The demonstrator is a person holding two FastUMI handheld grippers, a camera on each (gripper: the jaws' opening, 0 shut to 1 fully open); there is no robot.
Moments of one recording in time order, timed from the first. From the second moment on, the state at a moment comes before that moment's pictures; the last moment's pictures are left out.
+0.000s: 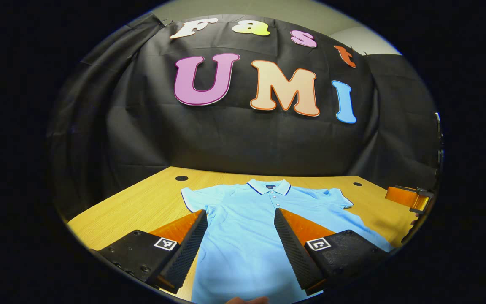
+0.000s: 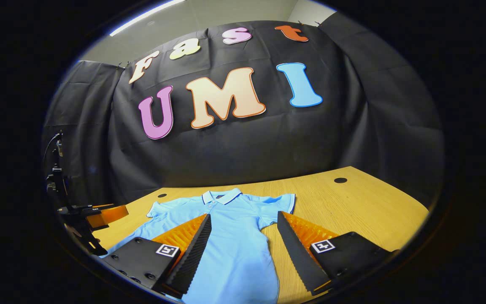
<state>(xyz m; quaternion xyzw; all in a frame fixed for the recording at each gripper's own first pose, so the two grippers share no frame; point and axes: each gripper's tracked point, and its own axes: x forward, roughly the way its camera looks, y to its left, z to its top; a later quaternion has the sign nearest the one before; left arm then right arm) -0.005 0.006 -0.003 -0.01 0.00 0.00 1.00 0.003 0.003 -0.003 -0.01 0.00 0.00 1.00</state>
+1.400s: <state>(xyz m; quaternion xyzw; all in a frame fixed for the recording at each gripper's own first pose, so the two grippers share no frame) -0.006 0.032 -0.015 -0.02 0.01 0.01 1.00 0.167 -0.082 -0.006 -0.08 0.20 -0.02 0.98</state>
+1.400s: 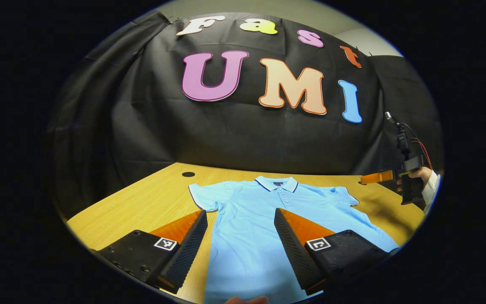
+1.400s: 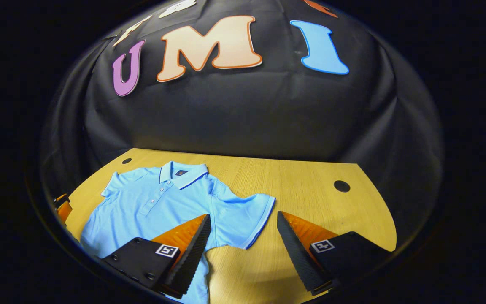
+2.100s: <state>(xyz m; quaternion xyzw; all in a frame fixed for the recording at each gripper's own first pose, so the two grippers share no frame) -0.017 0.055 -0.012 -0.01 0.01 0.04 1.00 0.256 -0.128 -0.076 0.01 0.28 -0.08 0.96</state>
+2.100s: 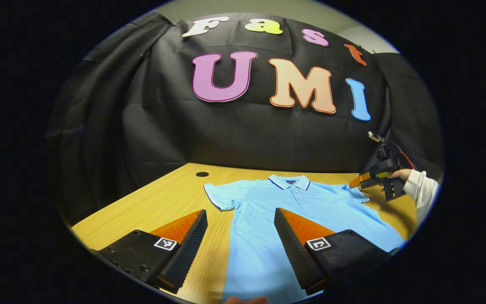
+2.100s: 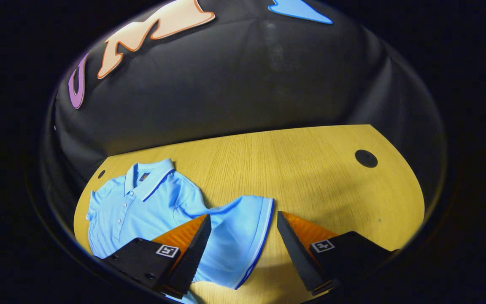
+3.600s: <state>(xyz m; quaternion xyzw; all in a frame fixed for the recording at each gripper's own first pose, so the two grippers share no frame) -0.008 0.055 -0.023 -0.02 0.03 0.04 1.00 0.251 -0.015 -0.017 0.00 0.18 0.05 0.98</state>
